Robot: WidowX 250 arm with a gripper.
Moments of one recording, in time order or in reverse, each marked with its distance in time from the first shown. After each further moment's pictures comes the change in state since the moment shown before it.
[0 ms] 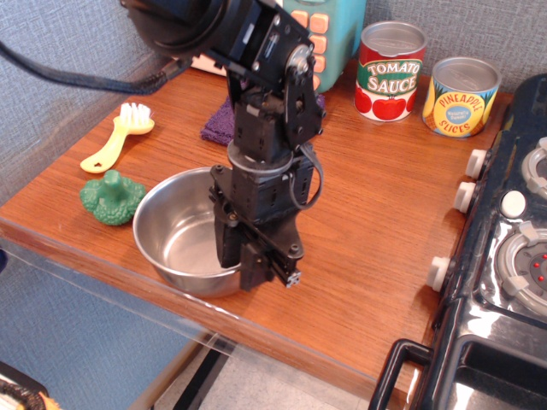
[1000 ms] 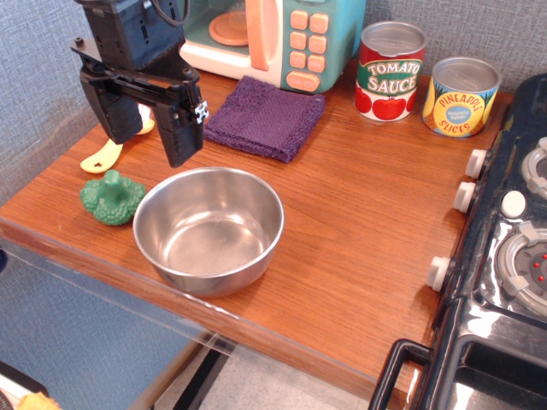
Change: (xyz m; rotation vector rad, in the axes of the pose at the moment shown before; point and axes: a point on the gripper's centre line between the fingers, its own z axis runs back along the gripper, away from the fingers) arm -0.039 0.077 0.081 -0.068 -0.173 0.383
